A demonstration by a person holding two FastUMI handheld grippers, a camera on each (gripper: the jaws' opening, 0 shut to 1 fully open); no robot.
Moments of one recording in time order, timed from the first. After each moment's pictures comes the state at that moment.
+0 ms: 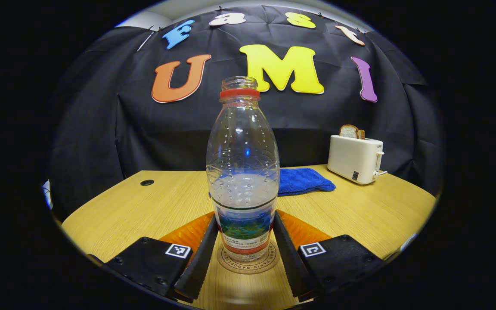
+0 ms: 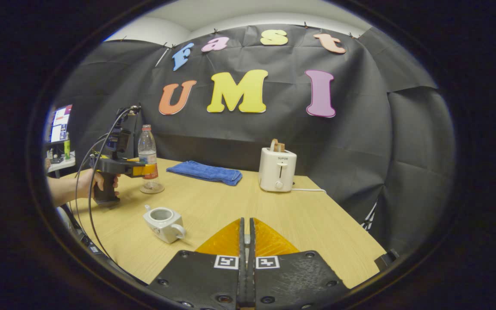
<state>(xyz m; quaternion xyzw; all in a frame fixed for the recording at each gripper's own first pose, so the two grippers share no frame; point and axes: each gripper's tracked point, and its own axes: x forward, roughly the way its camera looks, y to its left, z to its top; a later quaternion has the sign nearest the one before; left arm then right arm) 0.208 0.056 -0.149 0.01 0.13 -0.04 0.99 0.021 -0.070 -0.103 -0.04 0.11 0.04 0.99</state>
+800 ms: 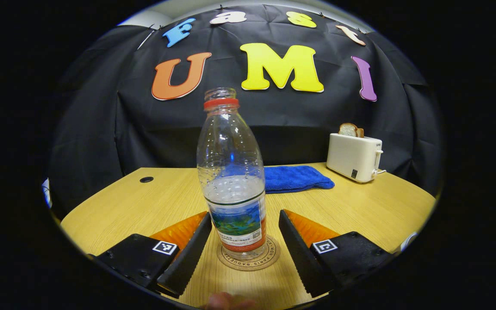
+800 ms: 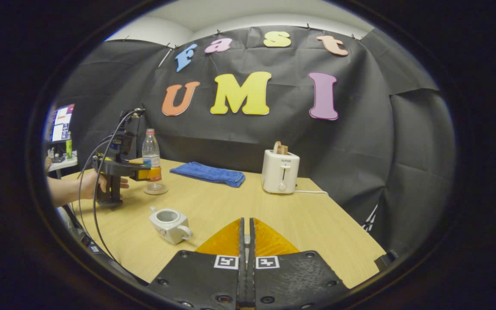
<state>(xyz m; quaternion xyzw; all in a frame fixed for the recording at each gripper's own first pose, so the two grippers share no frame) 0.199 0.056 -0.150 0.00 0.14 -0.04 0.99 0.014 -0.057 -0.095 -0.05 0.10 0.05 0.99</state>
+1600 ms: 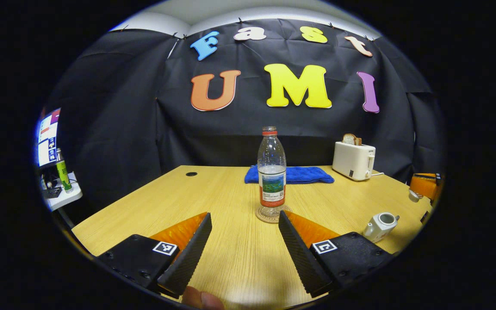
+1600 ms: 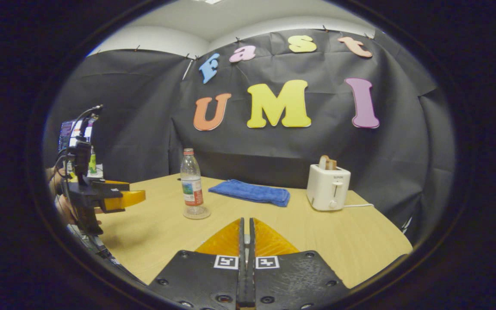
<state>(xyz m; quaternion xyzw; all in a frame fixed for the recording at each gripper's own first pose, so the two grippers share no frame) 0.035 0.119 -0.110 0.00 0.11 0.04 0.99 0.055 0.062 -0.070 -0.02 0.07 0.16 0.98</state>
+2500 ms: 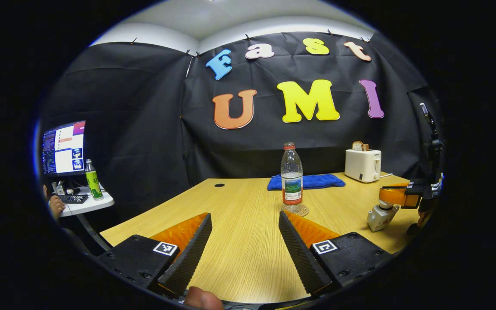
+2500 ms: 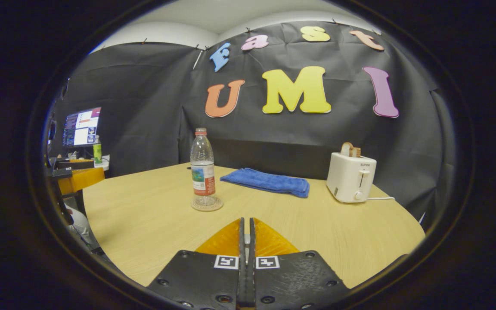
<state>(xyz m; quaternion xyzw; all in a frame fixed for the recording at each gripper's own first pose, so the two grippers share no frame) -0.028 0.151 -0.088 0.03 0.07 0.09 0.99 0.080 0.096 -0.118 -0.03 0.10 0.19 0.98</state>
